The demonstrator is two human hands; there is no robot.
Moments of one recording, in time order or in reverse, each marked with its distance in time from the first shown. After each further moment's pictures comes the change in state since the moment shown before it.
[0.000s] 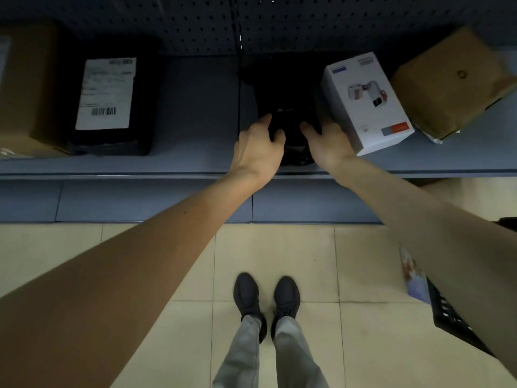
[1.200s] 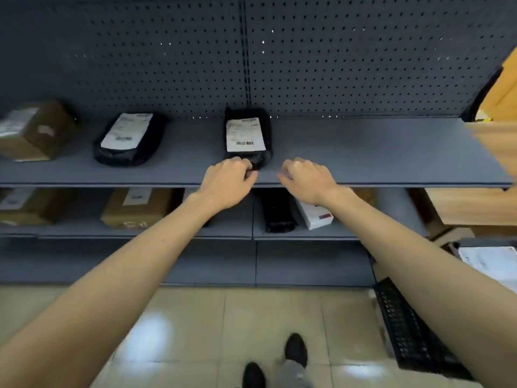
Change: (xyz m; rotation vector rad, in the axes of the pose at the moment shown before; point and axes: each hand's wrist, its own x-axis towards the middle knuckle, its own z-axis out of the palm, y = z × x) left_hand -0.222 0.178 -0.264 0.620 0.209 0.405; right_hand -0.284 -0.215 -0.189 -0.699 0.122 -0.627
